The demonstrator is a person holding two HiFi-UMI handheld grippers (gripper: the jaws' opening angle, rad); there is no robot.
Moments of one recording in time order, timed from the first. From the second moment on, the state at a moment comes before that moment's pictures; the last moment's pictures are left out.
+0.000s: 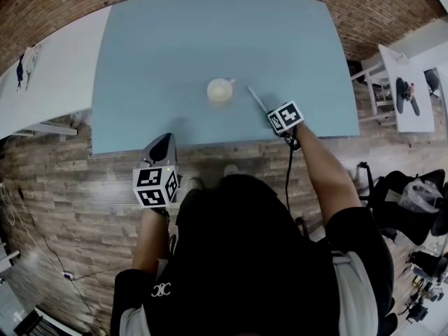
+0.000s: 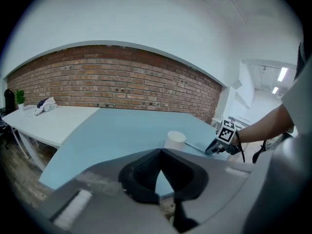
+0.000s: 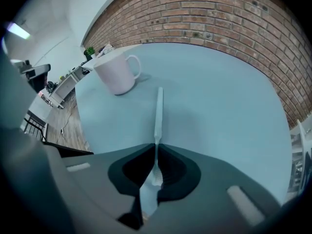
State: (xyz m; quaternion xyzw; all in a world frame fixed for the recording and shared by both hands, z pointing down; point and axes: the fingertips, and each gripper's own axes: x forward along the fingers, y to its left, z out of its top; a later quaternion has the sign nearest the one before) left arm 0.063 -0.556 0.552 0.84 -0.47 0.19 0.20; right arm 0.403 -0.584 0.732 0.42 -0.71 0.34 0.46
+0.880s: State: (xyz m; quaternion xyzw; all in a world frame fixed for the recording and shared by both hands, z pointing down) left arm 0.070 -0.567 0.549 0.86 -0.45 0.17 0.19; right arm 0.364 -0.629 0.572 0.31 -0.69 -0.13 0.64
